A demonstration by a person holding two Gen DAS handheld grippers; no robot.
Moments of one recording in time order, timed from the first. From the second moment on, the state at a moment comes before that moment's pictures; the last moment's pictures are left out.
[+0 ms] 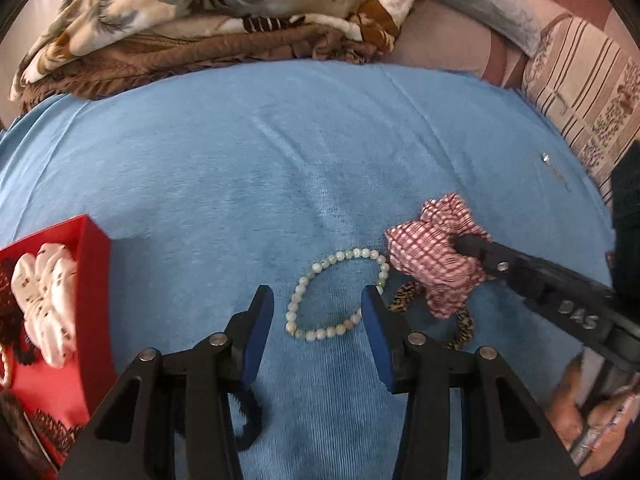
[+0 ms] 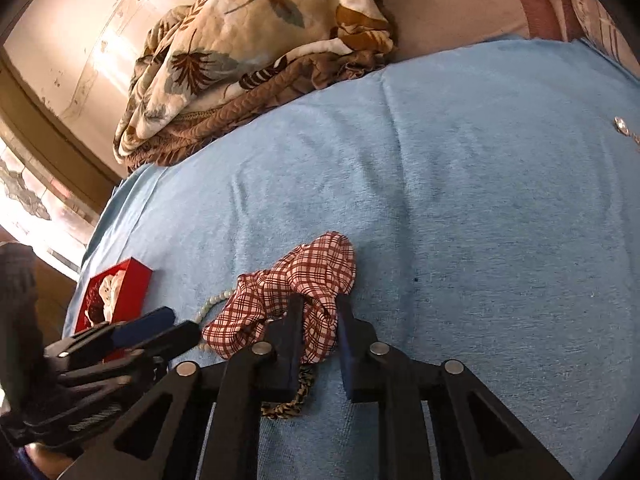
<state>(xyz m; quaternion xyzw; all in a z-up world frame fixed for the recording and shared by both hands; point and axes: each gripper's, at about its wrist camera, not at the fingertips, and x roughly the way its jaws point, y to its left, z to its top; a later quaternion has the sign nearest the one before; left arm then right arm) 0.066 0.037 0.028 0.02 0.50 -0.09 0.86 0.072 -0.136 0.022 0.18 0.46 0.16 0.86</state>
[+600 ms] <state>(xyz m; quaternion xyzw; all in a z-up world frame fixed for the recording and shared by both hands) 0.034 0.033 0.062 0.00 0.46 -0.10 0.88 0.055 -0.141 0.058 0.17 0.41 0.15 0.88</state>
